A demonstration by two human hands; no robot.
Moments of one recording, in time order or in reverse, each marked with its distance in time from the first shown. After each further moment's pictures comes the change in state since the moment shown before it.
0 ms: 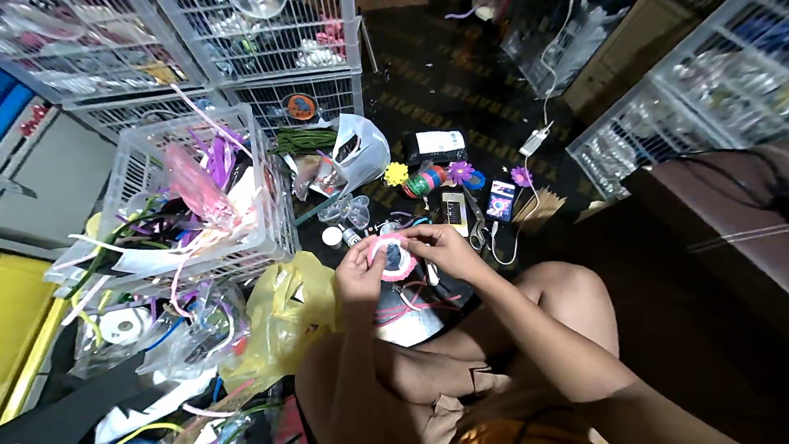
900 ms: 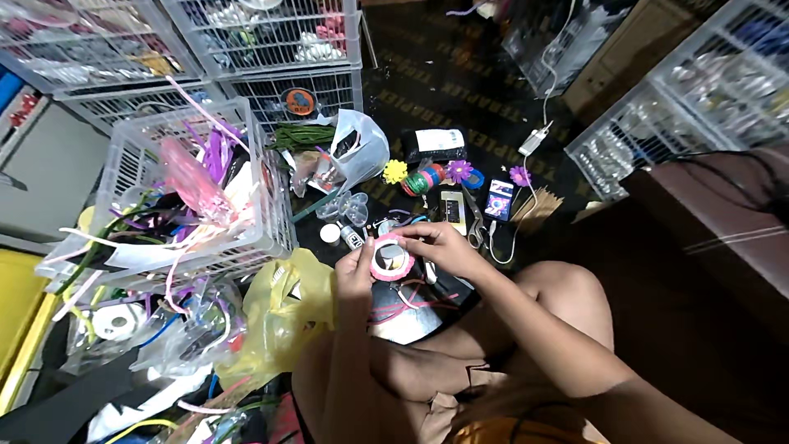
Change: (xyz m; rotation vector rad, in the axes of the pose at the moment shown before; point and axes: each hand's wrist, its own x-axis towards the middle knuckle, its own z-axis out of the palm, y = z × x) left_hand 0.003 -0.004 -0.006 -0.252 -0.099 -0.235; right_hand 0.002 0.000 -0.003 -0.033 -0.050 -0.105
